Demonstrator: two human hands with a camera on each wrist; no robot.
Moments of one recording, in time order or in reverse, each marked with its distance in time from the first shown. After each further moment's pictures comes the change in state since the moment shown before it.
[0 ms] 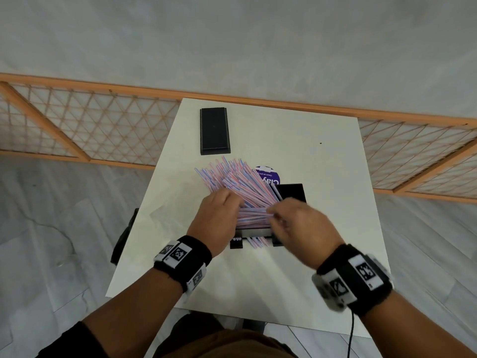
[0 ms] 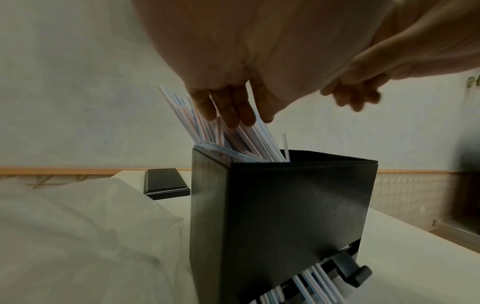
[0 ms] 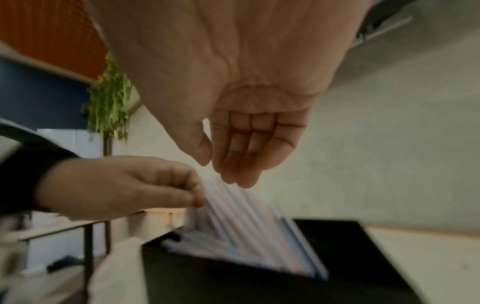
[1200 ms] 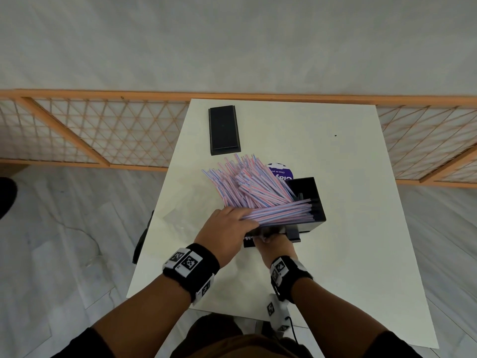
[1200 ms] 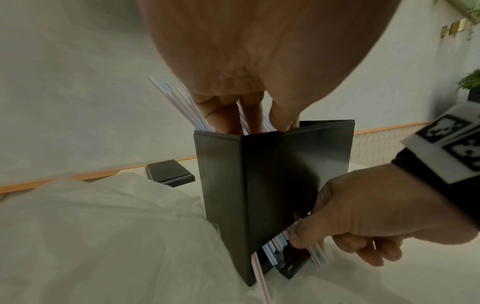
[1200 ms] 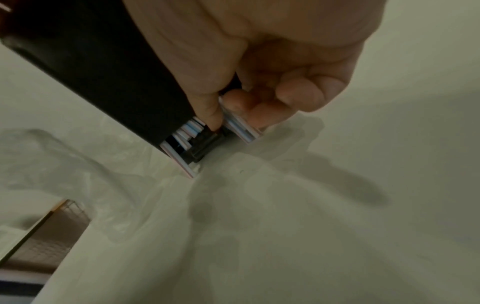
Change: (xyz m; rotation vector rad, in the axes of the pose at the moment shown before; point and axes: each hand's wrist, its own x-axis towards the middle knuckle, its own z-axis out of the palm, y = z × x) left_hand -0.013 -0.017 0.017 0.266 -0.276 0.140; right_hand 0.001 0.015 0.190 0.406 -0.316 0.959
